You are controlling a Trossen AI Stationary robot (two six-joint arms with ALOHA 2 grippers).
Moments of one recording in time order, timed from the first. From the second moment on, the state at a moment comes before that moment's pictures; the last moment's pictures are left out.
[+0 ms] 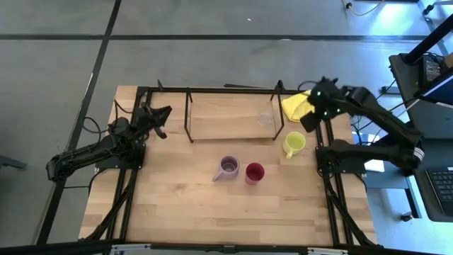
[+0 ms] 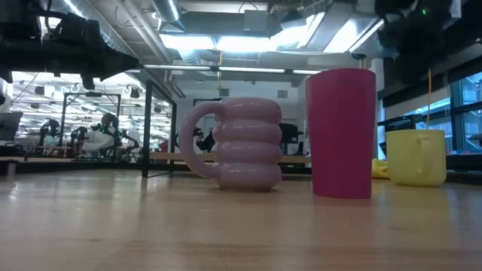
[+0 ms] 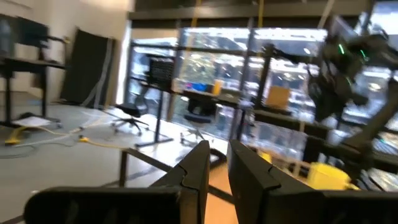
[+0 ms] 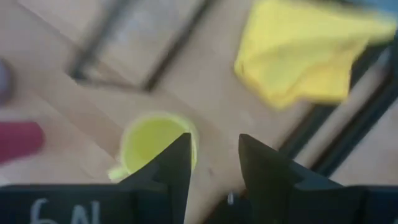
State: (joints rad) left arm 0.47 0.12 0.01 0.33 -0.19 -0.15; right arm -0.67 0.96 1.09 -1.35 0.01 0.25
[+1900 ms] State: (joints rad) left arm 0.47 0.12 0.01 0.38 -0.25 -0.15; right arm -0.63 0.94 0.78 -1.18 -0.10 0.41
